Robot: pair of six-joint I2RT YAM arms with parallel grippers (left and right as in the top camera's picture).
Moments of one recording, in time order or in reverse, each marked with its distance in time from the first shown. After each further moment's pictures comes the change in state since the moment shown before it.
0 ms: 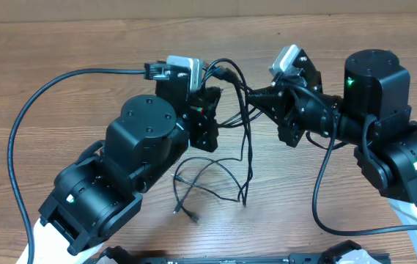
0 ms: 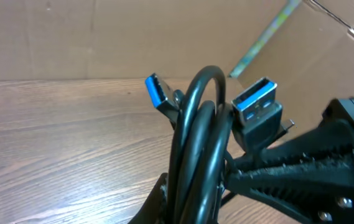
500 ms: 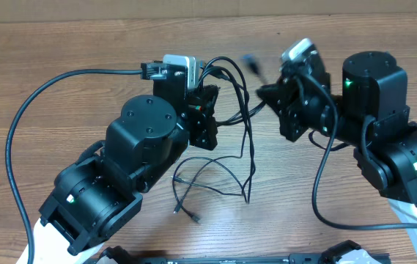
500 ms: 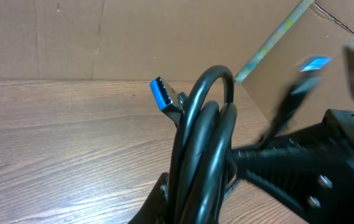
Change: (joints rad) left arm 0.000 0.000 0.000 0.000 -0.027 -0.019; right arm 0.000 -0.001 0.000 -0.043 0.226 0.229
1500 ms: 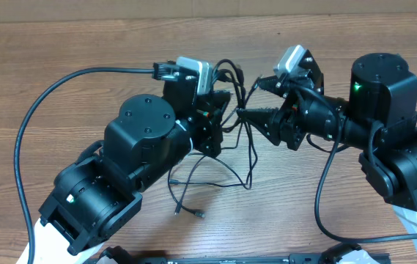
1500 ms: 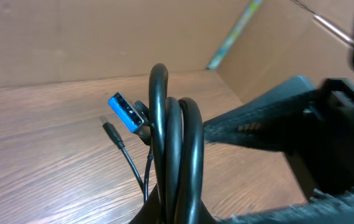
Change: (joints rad) left arm 0.000 0.000 0.000 0.031 0.151 0.077; right arm 0.004 -0.024 0.000 0.075 -0.257 -0.181
